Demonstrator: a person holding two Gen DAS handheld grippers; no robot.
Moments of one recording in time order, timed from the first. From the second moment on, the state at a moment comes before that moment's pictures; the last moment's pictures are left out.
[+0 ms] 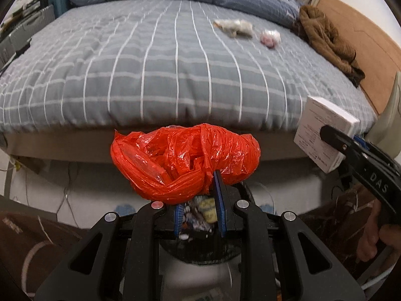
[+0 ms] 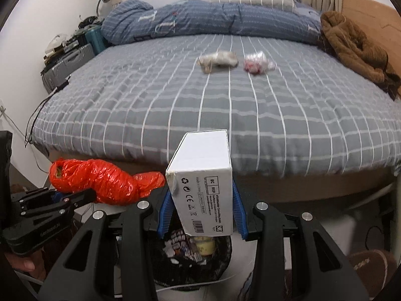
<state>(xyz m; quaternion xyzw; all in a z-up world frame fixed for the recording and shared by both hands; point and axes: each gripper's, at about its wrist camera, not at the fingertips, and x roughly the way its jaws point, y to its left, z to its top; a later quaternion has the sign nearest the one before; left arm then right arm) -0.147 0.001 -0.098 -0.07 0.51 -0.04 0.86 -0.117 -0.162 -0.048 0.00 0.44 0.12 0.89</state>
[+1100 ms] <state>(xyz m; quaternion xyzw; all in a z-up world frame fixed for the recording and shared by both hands) -0.083 -0.022 -0.223 -0.04 0.60 -0.05 0.80 -0.083 -0.184 -0.144 0.01 0.54 0.10 0.83</state>
